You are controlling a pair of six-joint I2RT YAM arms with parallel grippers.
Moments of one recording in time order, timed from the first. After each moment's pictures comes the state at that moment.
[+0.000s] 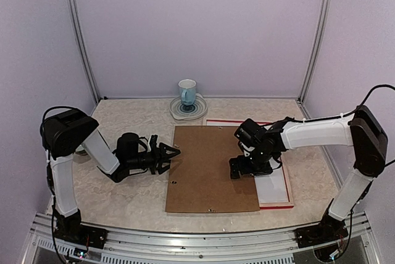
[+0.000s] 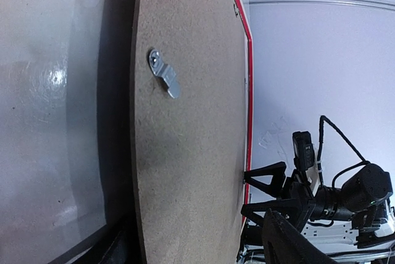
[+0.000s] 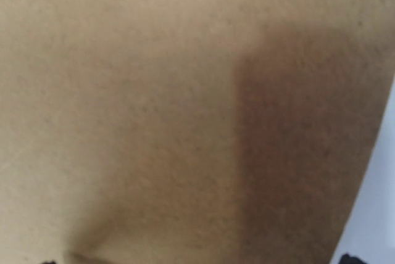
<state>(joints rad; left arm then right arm) -0.54 2.02 0.61 1.08 0.58 -1.23 0.80 1.70 1.05 -0.62 0.02 0.62</state>
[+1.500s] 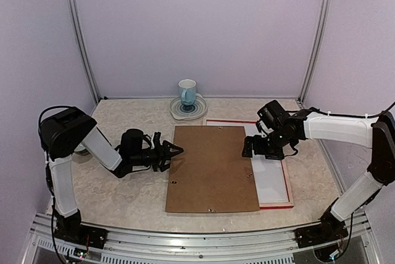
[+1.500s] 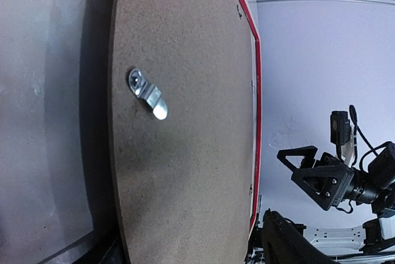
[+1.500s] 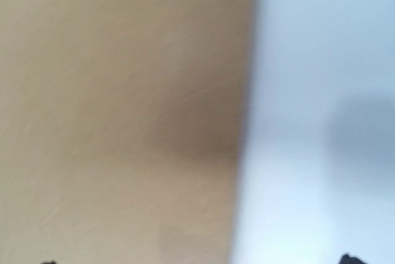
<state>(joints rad) -0.56 2.01 0.66 0.96 0.56 -1.18 0.65 1.54 1.03 -0.59 -0.02 0.60</state>
